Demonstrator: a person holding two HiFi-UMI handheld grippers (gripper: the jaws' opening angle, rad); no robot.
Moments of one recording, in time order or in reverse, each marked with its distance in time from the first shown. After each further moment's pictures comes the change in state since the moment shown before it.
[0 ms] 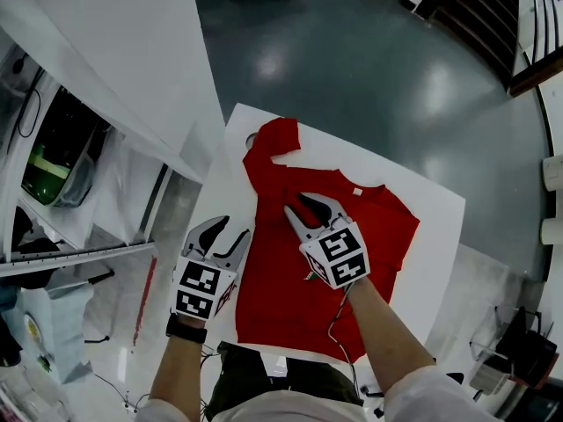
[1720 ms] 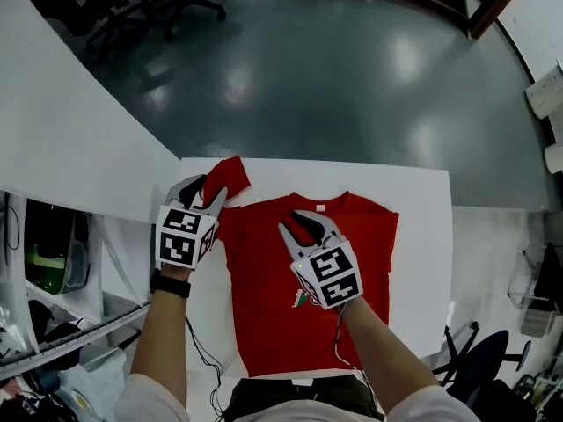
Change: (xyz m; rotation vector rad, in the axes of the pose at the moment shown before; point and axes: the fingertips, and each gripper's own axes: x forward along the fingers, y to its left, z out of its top) left arm 0.137 0.040 0.137 0.267 0.026 -0.026; right arm -0.050 -0.081 -0.001 0.208 -0.088 -0.219
